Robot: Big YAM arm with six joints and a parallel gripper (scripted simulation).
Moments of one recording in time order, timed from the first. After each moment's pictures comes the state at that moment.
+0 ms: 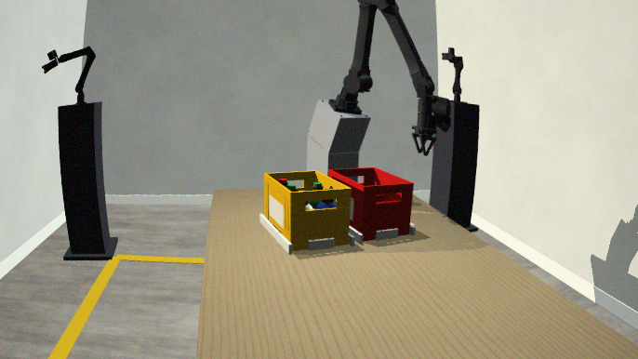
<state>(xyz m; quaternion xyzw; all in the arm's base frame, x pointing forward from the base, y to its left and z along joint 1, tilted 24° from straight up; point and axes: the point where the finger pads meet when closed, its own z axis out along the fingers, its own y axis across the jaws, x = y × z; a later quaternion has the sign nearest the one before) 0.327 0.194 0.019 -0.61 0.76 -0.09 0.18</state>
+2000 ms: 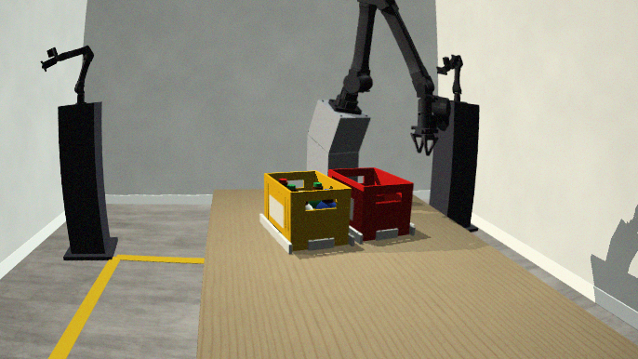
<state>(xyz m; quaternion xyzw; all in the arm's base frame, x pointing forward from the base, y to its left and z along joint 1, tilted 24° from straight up) 0.330 0.195 0.021 -0.69 0.69 -0.10 0.18</state>
